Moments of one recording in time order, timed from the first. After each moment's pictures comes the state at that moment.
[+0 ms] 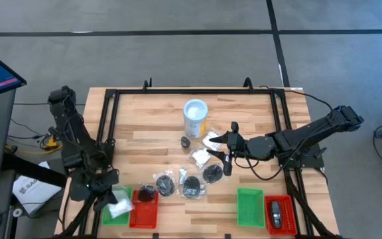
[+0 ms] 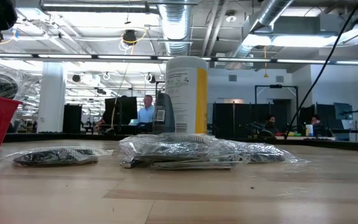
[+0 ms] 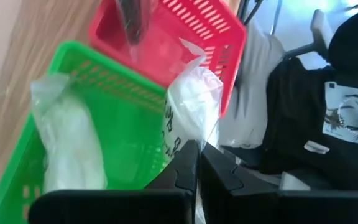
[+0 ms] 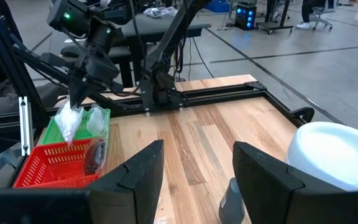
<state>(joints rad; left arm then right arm) -1.21 0.87 0.53 -0.48 -0.33 -1.58 0.38 1.26 1.02 -0.05 0.57 0.18</state>
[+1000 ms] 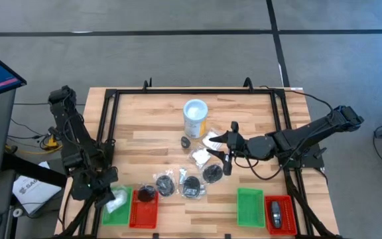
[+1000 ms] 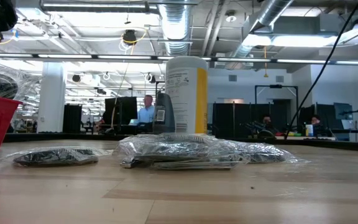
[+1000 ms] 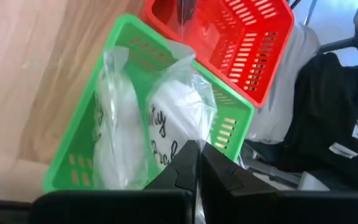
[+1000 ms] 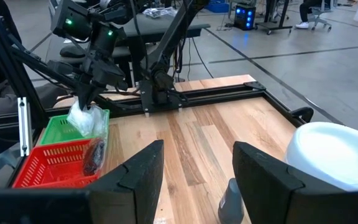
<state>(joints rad) -1.21 0.86 0.53 -0.60 -0.27 -1.66 0.37 1.26 1.02 -0.05 0.57 0.19</state>
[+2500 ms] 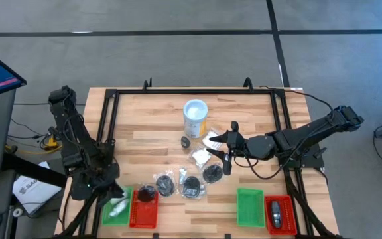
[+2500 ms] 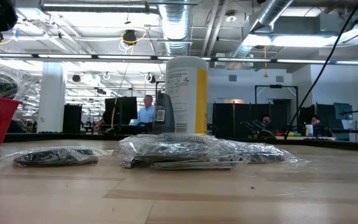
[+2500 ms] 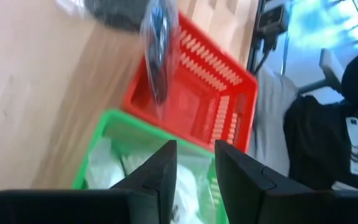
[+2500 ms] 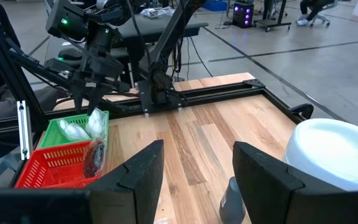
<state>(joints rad) -1.21 0.86 0.53 -0.55 -0.52 -1.53 0.37 1.26 1.02 -0.05 0.57 0.21</state>
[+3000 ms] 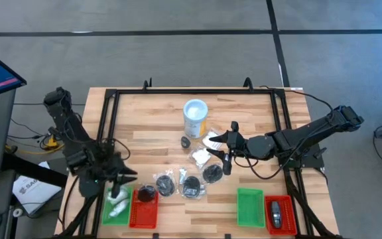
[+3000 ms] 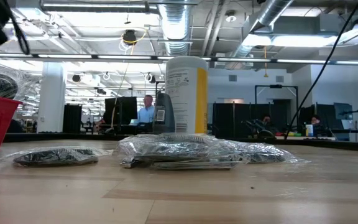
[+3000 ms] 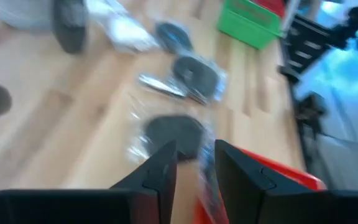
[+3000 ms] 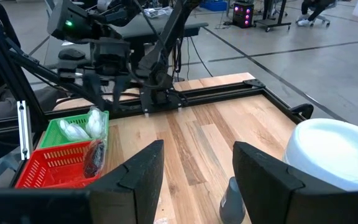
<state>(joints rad) -1.07 0.87 0.53 -0.55 -0.88 -1.14 0.37 1.26 1.02 -0.05 0.57 0.21</state>
